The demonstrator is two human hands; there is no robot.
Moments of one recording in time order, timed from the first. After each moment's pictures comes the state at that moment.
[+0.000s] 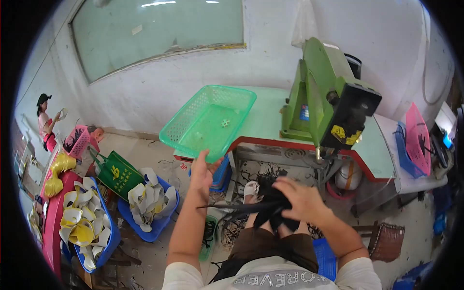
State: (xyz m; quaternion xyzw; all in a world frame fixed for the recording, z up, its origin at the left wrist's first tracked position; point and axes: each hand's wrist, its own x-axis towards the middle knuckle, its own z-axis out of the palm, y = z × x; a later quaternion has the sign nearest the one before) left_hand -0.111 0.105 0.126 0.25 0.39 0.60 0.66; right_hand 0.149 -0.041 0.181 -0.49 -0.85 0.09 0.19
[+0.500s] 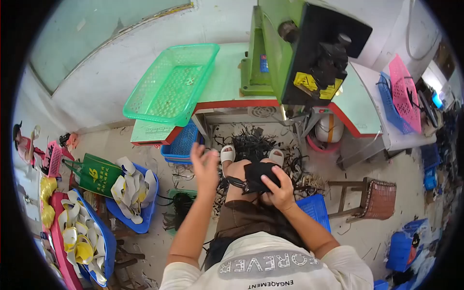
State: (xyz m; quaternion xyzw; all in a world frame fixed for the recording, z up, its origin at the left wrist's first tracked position) left_hand -0.016 0.032 0.058 0.47 0.49 0.56 0.47; right_hand 0.168 -0.082 0.008 -0.56 -0.71 -0.09 0.41
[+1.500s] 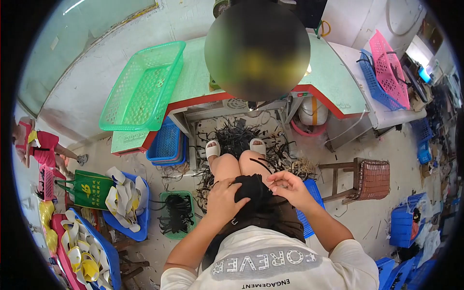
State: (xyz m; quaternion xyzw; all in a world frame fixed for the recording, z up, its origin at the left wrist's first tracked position) left_hand 0.010 -0.049 0.070 0.88 0.36 0.19 0.24; right_hand 0.212 -0.131 0.067 -0.50 -0.38 0.56 0.55
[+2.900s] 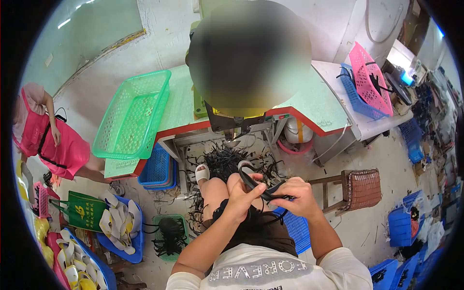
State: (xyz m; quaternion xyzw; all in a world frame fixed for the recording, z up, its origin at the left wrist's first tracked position) left_hand 0.102 -0.034 0.091 0.39 0.27 0.29 0.83; right_hand 0.251 -0.123 0.127 -0.57 -0.67 0.13 0.46
